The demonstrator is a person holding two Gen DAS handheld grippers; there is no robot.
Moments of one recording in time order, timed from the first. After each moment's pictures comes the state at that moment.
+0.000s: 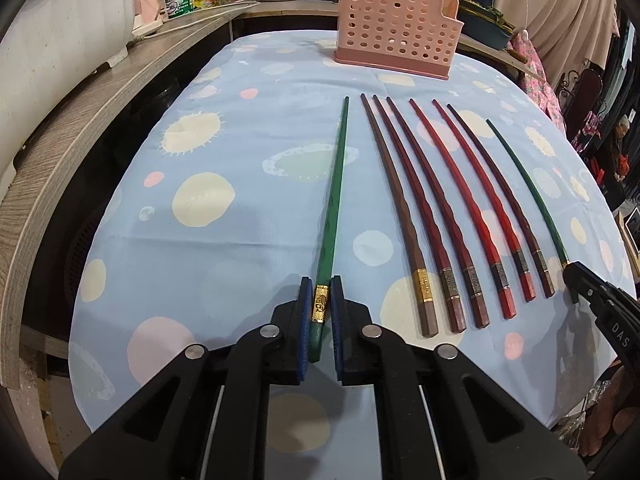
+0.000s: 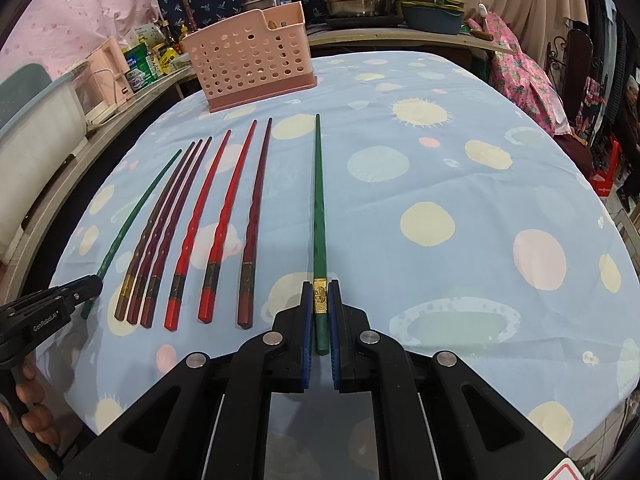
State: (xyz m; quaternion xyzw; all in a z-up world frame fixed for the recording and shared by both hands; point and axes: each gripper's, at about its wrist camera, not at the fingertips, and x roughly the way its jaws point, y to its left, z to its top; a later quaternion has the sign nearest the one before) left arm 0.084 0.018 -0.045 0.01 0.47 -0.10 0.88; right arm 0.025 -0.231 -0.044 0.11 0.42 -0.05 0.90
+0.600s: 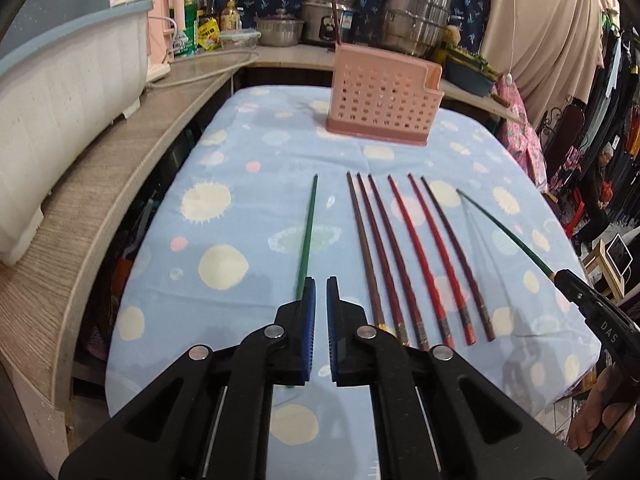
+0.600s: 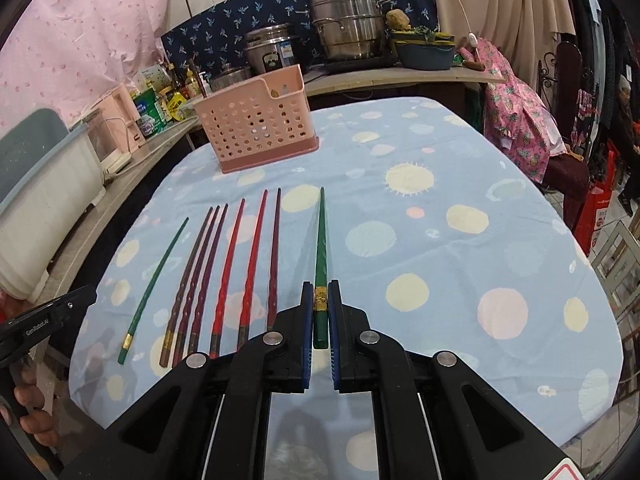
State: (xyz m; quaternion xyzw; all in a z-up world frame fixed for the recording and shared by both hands) left arm 0.078 0.030 0.028 -0.02 0.41 -0.12 0.90; right arm 0.016 -0.245 0.024 0.13 0.35 -0.05 0.93
